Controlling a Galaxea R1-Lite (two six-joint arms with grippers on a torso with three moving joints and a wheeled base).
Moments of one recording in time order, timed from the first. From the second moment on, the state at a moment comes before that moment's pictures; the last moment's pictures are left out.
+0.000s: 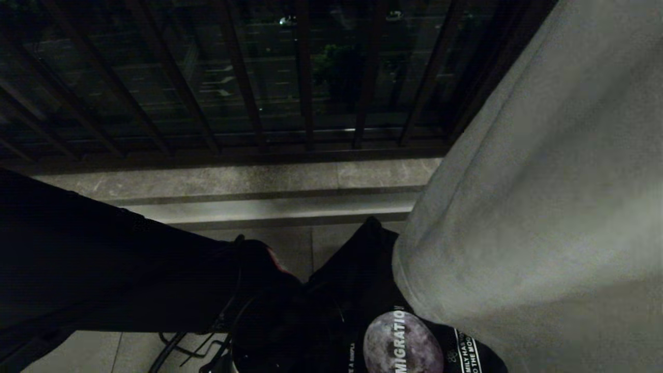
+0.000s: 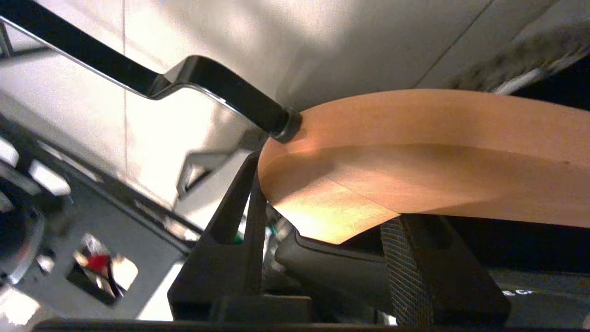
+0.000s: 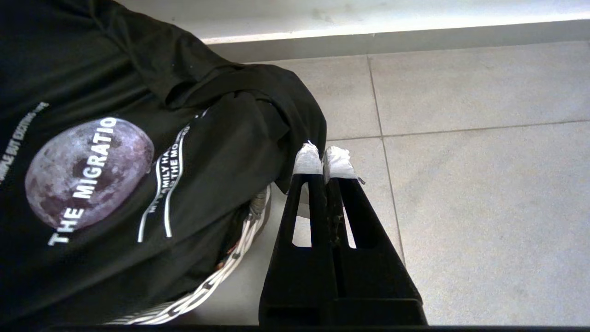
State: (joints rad) left arm -0.96 1.96 -1.25 0.87 0.44 -1.51; right arm -0.01 0.00 -0.02 0.04 -0.02 0.04
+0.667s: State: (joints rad) left arm -0.88 1.90 -1.25 0.86 0.50 -1.34; right arm -0.01 0.00 -0.02 0.04 -0.02 0.04
